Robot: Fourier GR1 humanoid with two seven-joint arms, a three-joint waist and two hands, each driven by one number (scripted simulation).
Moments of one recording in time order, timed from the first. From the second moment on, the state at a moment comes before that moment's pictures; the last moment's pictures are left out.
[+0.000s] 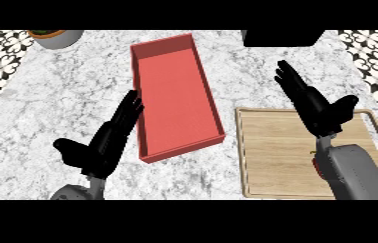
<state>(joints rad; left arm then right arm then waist) -0.09 0.23 -0.36 -1.59 0.36 0.19 0.02 -0.31 -0.33 0.11 -1.33 -0.24 0.11 -0.01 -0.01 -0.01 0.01</state>
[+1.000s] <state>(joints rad) -0.02 0.46 -0.23 -1.52 0.10 0.33 0.06 0.01 -0.52 -0.13 -1.53 0.03 -0.07 -0.50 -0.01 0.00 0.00</state>
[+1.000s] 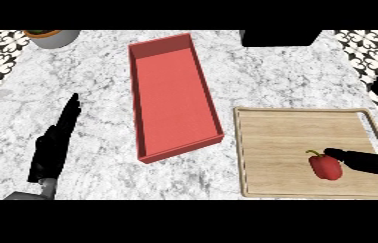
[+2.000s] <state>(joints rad) 0.01 0.44 -0.20 -1.53 0.07 0.29 0.07 0.23 -0.87 0.06 -1.90 0.48 0.25 0.08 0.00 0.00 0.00</state>
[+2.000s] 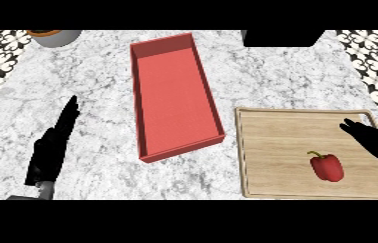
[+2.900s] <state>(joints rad) 0.02 0.36 -0.11 -1.53 -0.01 0.20 0.07 0.23 -0.64 0.07 -1.82 0.77 0.28 0.12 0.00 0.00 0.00</state>
